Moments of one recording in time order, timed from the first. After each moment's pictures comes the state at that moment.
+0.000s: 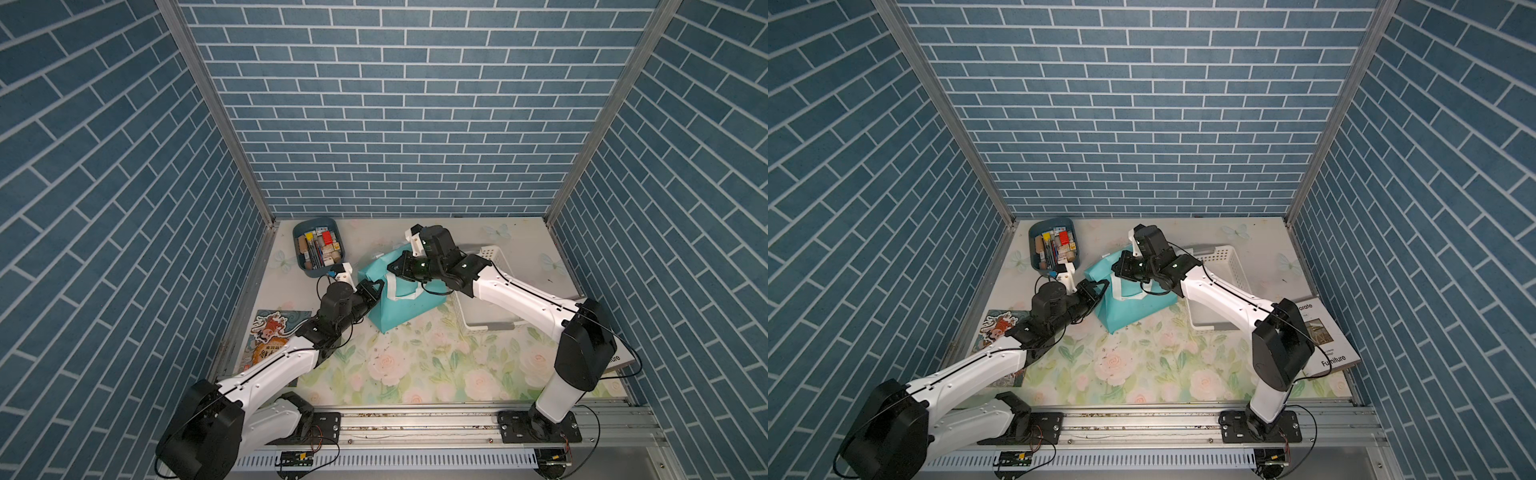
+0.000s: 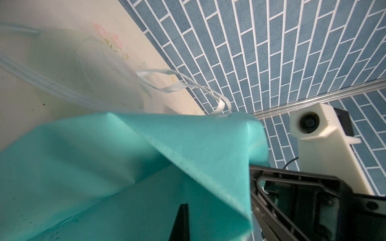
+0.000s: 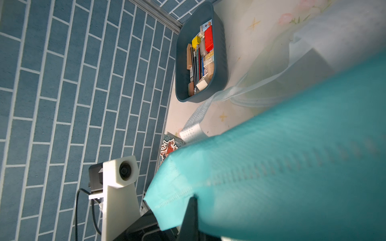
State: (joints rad) left arm -0.55 1.12 0.53 0.32 0.06 -1.15; right arm 0.83 1.71 1.44 -0.30 -0.30 0.86
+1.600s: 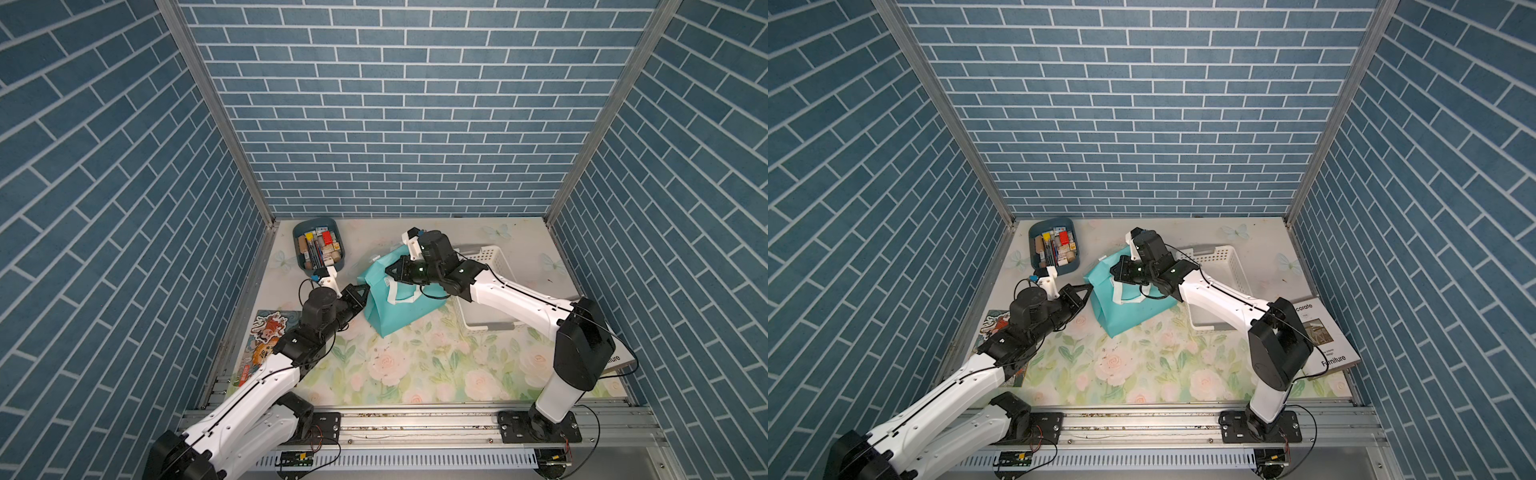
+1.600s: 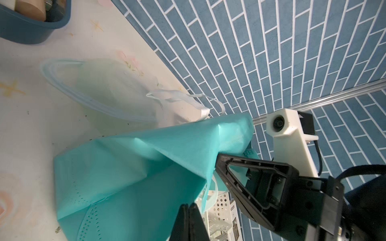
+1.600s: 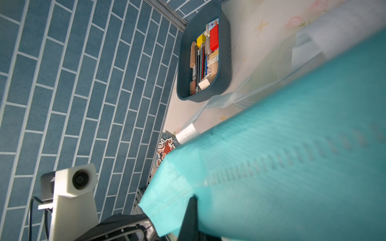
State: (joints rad) left arm -0.49 0.90 0.52 0.08 0.07 -1.09; right arm 0.84 1.73 1.38 -0.20 -0.31 0.80
